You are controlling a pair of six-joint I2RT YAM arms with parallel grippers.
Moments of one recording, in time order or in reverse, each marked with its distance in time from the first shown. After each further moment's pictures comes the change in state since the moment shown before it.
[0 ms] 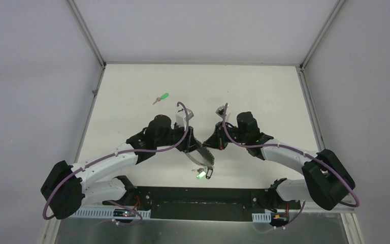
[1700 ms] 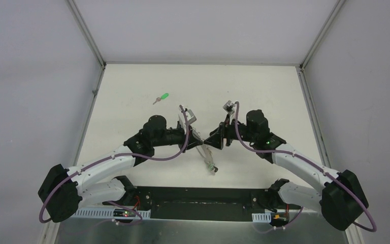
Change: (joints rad) left arm -0.006 -0.027 0.002 0.131 0.116 0.199; right arm -0.002 -0.186 0.049 -0.144 0.072 -0.079
